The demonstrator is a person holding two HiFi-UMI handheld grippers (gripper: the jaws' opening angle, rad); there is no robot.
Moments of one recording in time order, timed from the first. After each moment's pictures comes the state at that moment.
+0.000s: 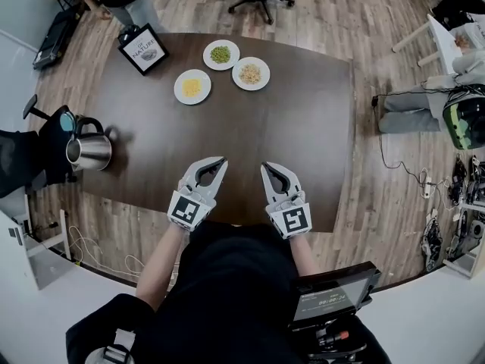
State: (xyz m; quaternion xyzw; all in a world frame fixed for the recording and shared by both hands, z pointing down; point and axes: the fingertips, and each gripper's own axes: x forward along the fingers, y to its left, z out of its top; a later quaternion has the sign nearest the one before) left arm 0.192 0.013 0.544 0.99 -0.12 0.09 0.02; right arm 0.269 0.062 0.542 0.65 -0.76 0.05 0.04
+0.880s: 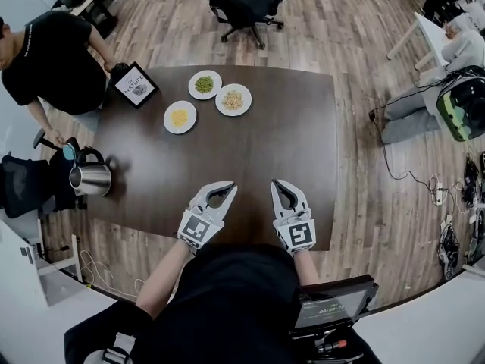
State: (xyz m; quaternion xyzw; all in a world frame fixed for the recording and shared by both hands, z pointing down) left arm 0.276 0.079 0.552 0.99 -0.06 0.14 -0.02; right arm 0.368 0.121 0.556 0.70 -0.71 0.06 0.03
